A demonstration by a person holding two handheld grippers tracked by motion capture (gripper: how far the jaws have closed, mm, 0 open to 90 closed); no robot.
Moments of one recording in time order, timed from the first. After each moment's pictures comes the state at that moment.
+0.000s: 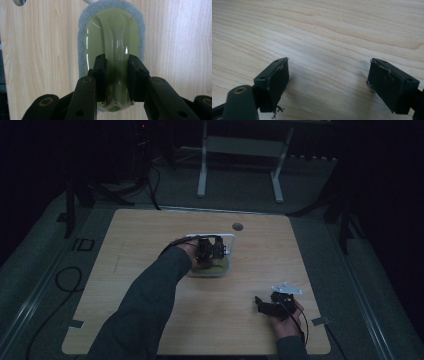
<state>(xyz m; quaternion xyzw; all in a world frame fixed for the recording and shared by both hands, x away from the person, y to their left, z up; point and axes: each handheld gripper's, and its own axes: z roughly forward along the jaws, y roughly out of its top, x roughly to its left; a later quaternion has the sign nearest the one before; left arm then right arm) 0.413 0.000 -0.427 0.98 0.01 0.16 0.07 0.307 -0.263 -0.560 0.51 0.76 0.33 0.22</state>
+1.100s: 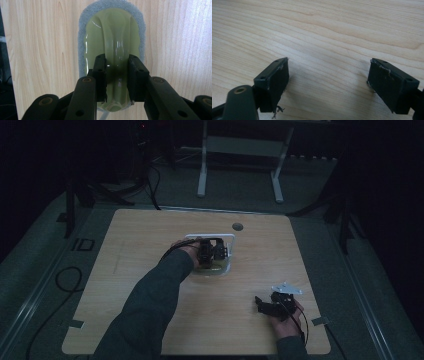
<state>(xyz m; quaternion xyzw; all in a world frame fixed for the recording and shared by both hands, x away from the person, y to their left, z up) 0.422 -0.004 -0.448 0.98 0.02 0.19 0.04 0.307 -0.263 -0.560 0.51 0.76 0.33 0.22</state>
